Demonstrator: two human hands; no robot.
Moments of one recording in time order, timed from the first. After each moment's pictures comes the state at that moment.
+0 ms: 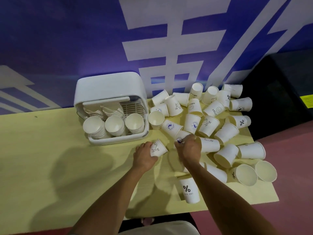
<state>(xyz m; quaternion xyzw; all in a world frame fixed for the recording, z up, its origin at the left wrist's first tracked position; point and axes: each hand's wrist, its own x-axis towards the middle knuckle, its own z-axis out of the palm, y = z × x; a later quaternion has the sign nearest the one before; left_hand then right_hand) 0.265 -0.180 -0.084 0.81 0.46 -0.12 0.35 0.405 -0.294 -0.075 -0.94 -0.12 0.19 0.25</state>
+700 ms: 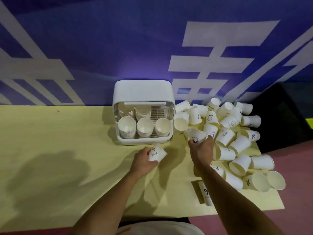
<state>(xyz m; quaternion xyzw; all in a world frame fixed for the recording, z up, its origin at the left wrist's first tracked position) 0.154 -0.113 -0.076 0.75 0.45 -0.03 0.49 0.339 -0.241 -0.012 -0.92 -0.04 0.11 0.38</state>
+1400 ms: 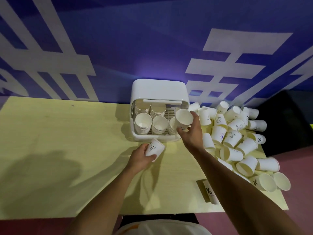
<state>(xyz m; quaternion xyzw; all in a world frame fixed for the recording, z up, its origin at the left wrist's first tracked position) 0.092 -0.077 -0.067 0.71 0.45 0.03 0.55 0.295 -0.170 0.016 -0.83 -0.31 0.14 0.45</state>
